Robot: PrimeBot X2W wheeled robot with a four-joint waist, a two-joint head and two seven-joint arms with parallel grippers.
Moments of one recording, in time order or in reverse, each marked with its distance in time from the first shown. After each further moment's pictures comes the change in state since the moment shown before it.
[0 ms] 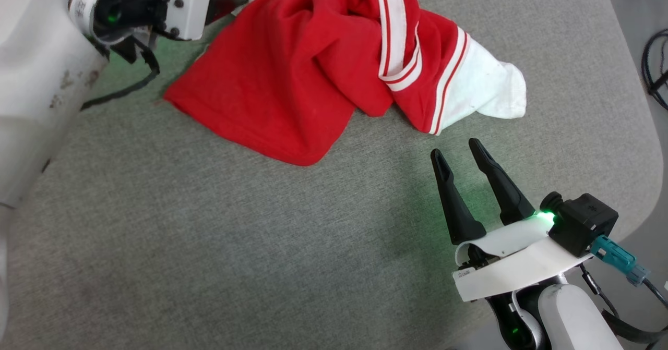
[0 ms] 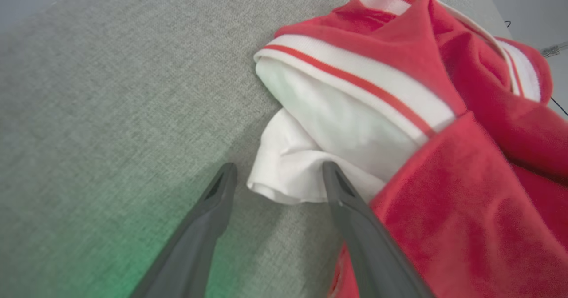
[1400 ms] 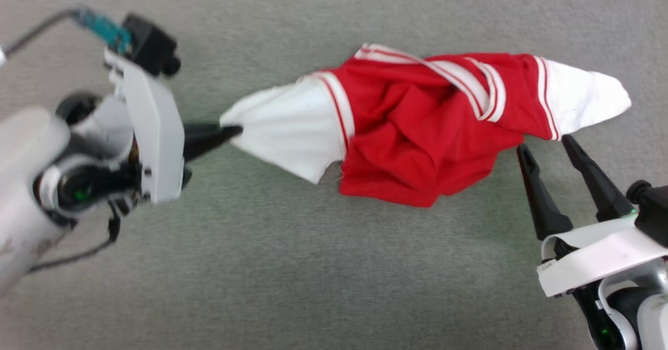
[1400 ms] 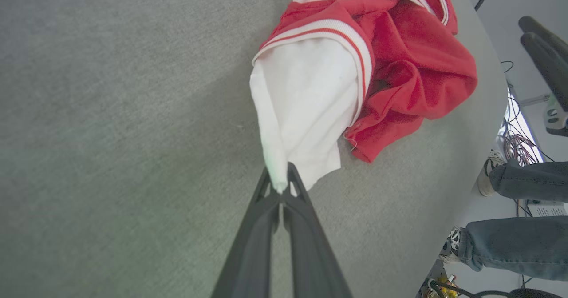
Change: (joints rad) left arm 0.336 0.382 -0.092 -0.577 -0.286 0.012 -0.256; right arm 0.084 -0.087 -0.214 -0.222 -0.107 0.000 0.288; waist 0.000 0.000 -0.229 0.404
